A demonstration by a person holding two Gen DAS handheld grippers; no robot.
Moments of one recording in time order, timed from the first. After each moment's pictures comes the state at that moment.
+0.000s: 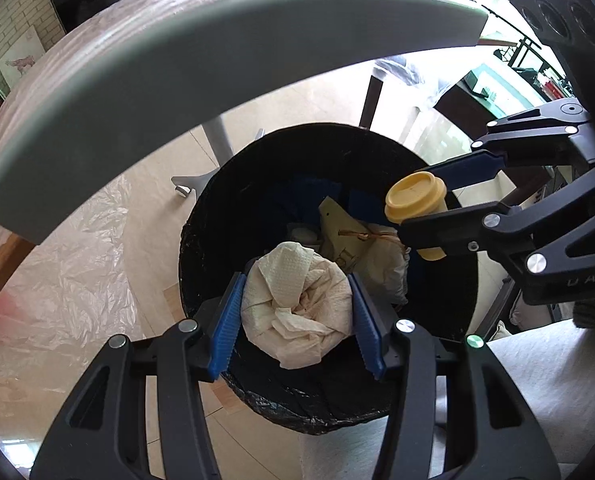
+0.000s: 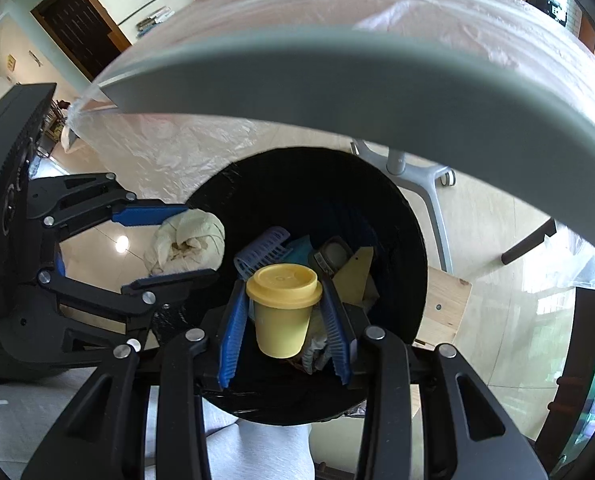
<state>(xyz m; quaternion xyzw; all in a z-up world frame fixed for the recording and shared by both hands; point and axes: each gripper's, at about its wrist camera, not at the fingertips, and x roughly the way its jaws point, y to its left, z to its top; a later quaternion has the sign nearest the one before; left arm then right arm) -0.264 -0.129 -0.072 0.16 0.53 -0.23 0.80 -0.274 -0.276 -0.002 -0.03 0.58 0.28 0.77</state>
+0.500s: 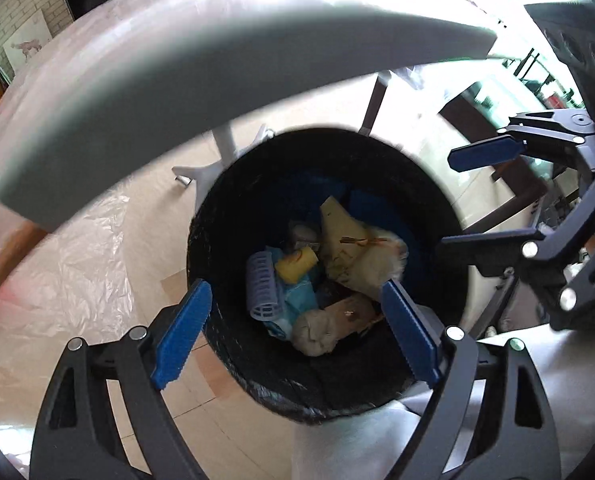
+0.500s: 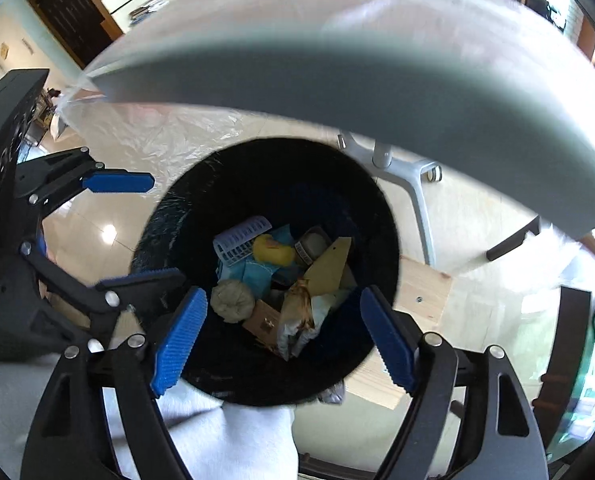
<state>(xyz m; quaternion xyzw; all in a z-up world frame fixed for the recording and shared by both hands) -0.264 -0.118 -0.051 0.13 0.54 -0.23 0.80 -0.279 -0.284 0.015 -0.06 0.58 0.27 0.77</state>
